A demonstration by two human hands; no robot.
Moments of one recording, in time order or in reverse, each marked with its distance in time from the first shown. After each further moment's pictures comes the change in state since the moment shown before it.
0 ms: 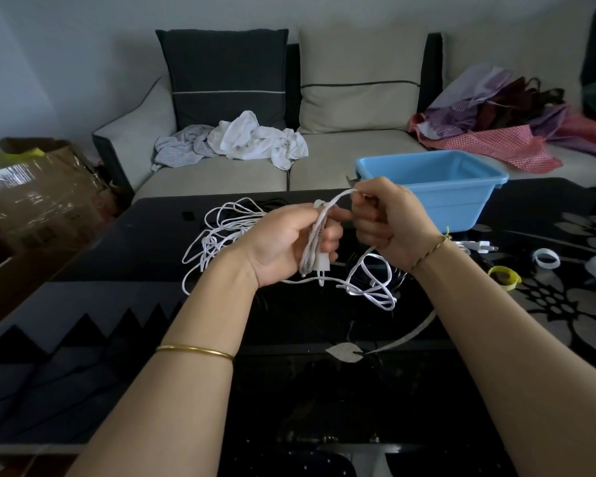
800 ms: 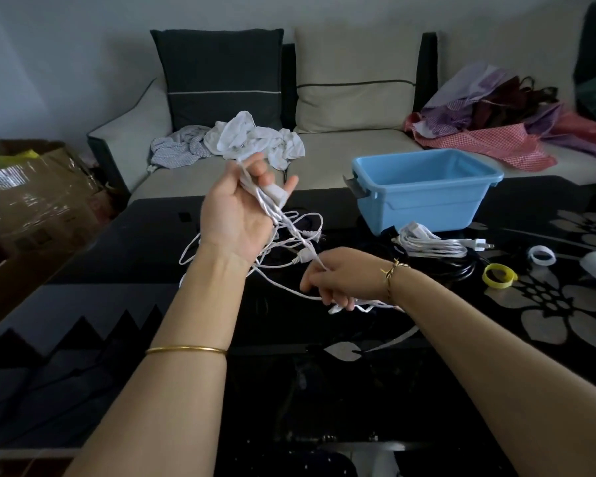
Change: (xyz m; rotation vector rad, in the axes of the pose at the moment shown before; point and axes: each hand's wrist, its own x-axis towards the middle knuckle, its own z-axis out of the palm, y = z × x) left_hand 0.003 0.015 -0.026 -0.666 0.278 0.445; right_hand -0.020 0.035 0.019 -0.991 -0.410 0.228
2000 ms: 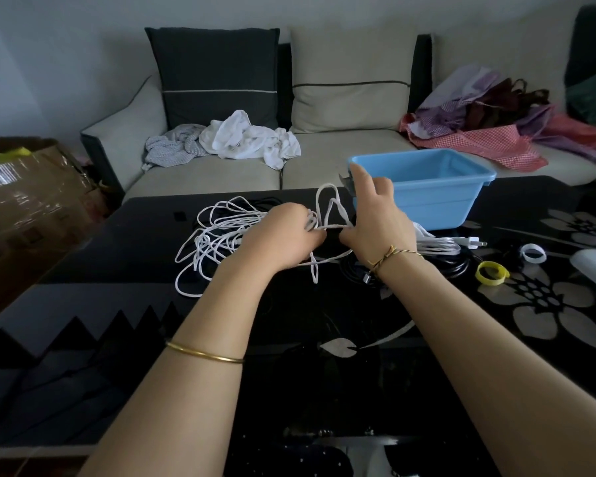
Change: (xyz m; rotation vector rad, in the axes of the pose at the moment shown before) left_hand -0.007 -0.029 0.006 2.029 -0.138 0.010; right_hand -0.004 -0.010 -0.023 -0.422 0.813 0.131
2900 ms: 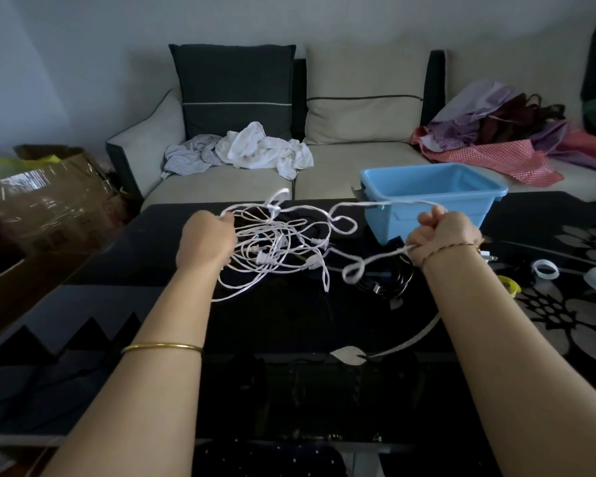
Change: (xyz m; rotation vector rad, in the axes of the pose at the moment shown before) left_hand -0.008 -0.082 -0.034 -0.396 0.456 -0.570; right_hand 0.021 0.033 -0.020 1.741 0.290 0.883
